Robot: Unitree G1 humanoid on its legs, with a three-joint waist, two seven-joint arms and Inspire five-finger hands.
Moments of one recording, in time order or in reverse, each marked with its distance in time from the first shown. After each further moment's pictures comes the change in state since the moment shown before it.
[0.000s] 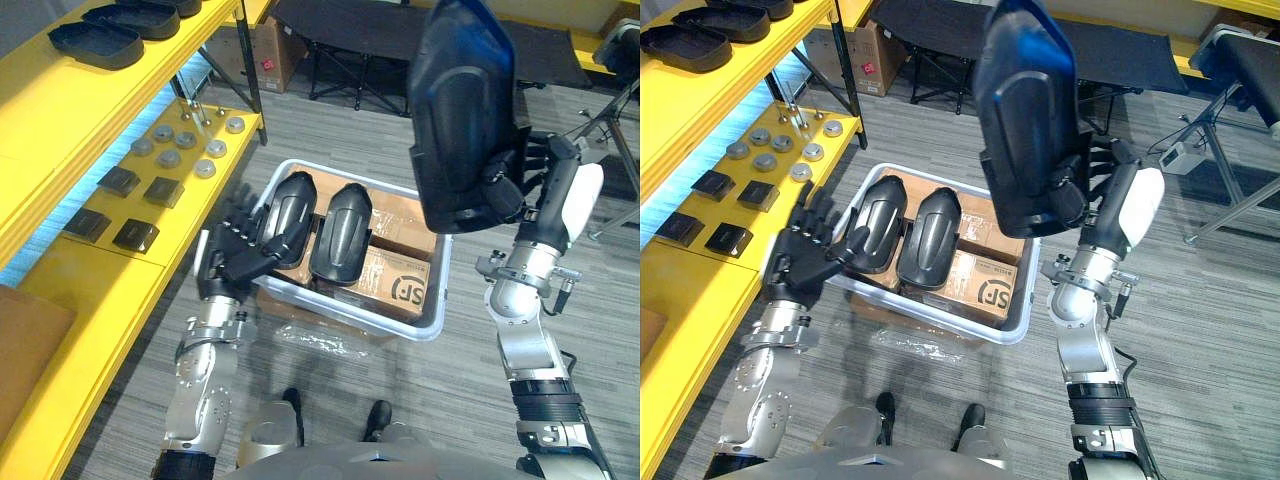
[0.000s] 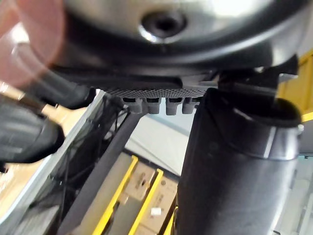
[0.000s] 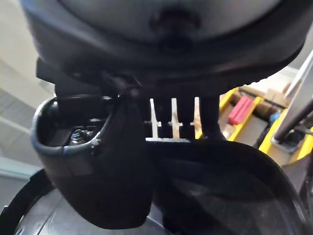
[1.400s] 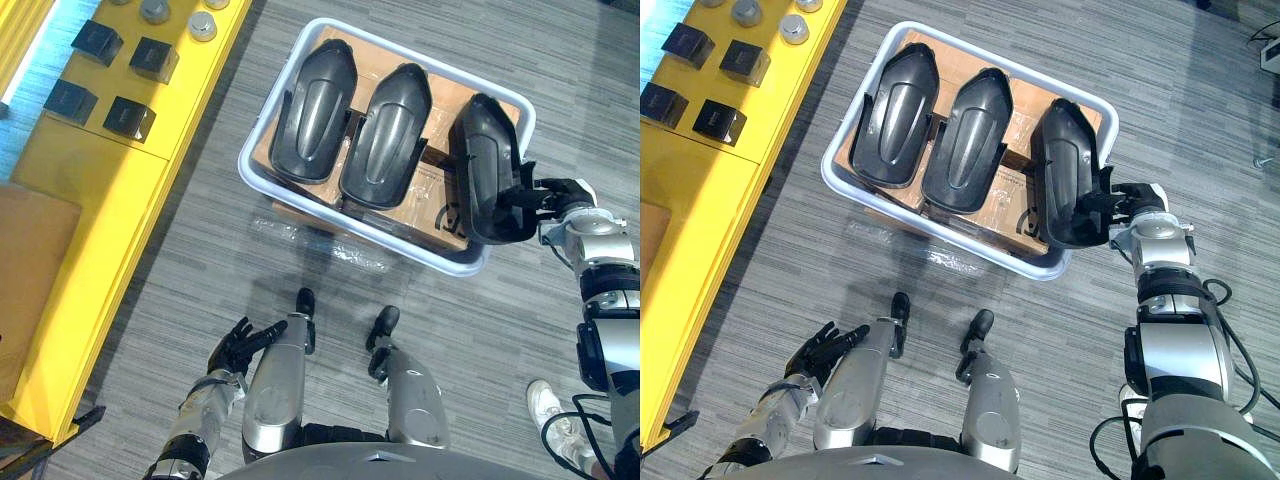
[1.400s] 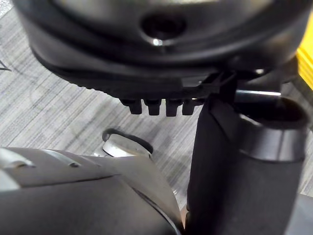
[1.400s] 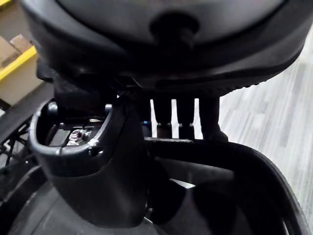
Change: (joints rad) left arm -0.167 0.060 0.100 1.022 0.064 0.132 0.009; right arm -0.632 -0.420 0.059 1.022 0.494 0.420 0.636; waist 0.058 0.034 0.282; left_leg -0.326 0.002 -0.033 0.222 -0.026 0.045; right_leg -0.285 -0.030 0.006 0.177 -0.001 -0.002
